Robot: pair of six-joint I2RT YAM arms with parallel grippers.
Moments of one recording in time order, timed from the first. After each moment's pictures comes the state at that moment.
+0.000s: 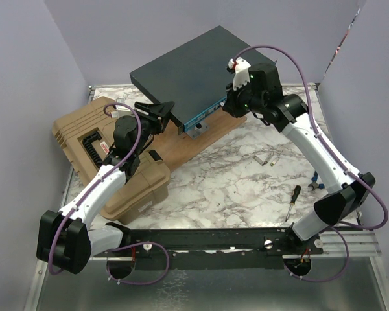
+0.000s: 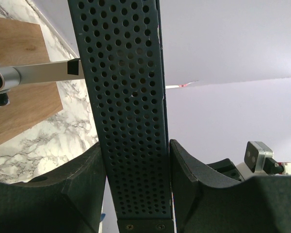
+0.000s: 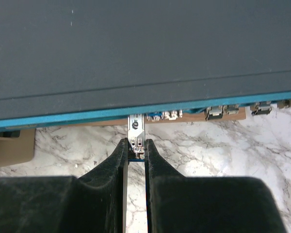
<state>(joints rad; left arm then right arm) -0.35 1.17 0.80 0.36 0.04 -1.40 0.55 1.58 1.75 -0.69 -0.10 -0.03</state>
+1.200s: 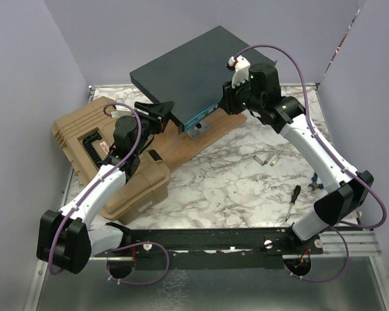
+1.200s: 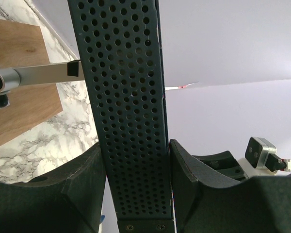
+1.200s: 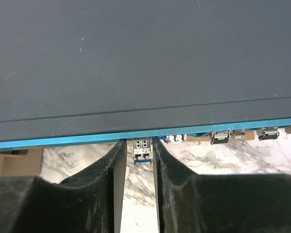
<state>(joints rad) -0.35 1.17 0.80 0.37 0.03 -1.40 0.54 1.60 1.72 -0.57 -0.15 -0.01</state>
